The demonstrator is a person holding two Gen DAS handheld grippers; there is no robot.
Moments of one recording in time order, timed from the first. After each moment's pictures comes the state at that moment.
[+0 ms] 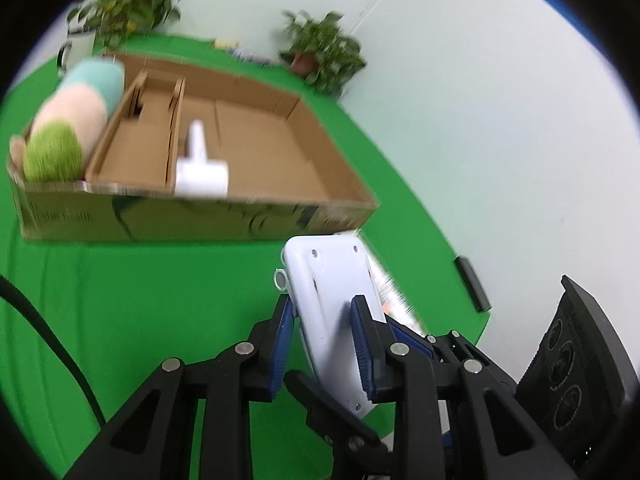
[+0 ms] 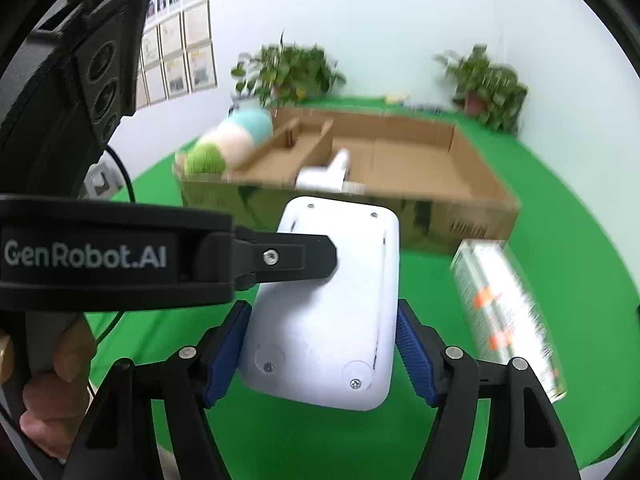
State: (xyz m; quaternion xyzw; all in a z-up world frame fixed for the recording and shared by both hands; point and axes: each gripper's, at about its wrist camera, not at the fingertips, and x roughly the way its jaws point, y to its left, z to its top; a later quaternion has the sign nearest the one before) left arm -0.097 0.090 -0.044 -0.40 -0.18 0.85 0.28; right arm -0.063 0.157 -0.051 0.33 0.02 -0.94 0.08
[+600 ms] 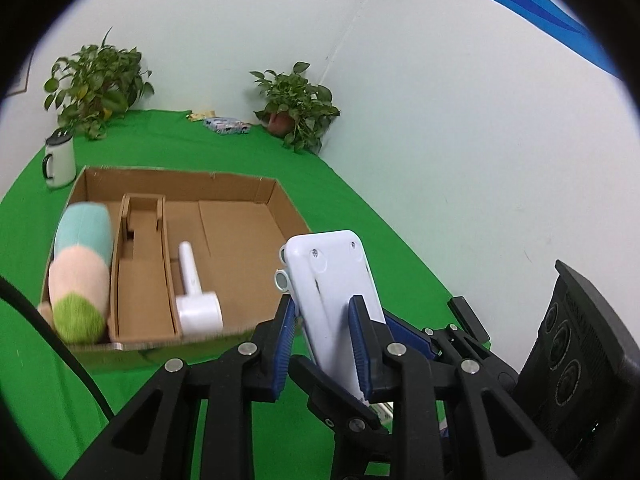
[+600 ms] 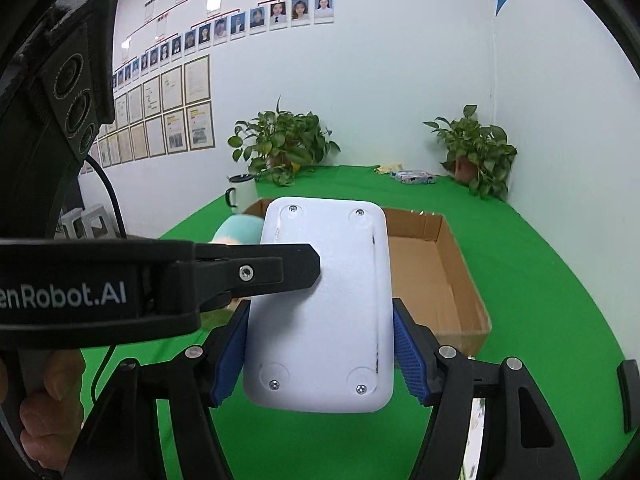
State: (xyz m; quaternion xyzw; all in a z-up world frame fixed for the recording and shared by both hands) left arm -0.135 0.087 0.068 -0.33 -0.12 0.89 0.29; right arm -0.106 0.164 0.055 0.26 0.01 -0.96 0.07
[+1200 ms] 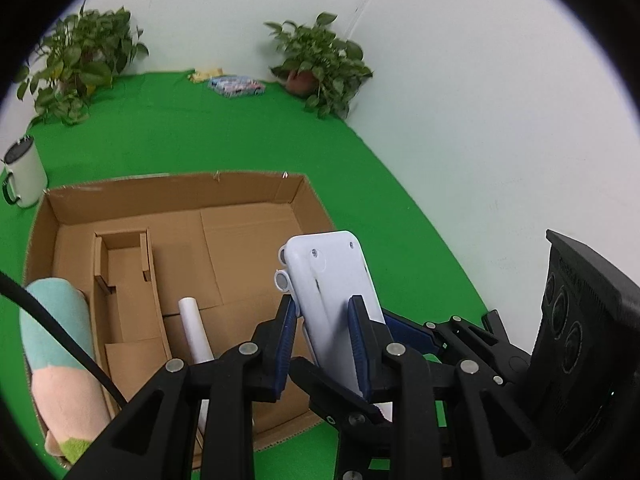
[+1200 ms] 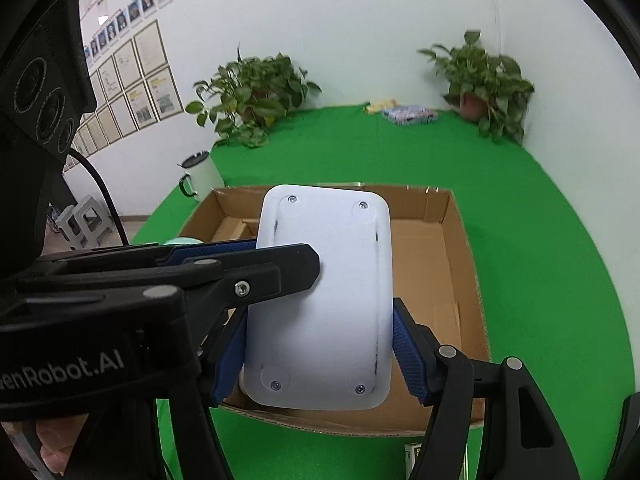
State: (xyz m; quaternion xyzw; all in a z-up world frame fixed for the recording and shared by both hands) left arm -0.322 0.107 0.046 -0.44 -0.11 0.85 0.27; right arm -0.329 0.229 0.062 0.41 -0.05 -0.91 0.08
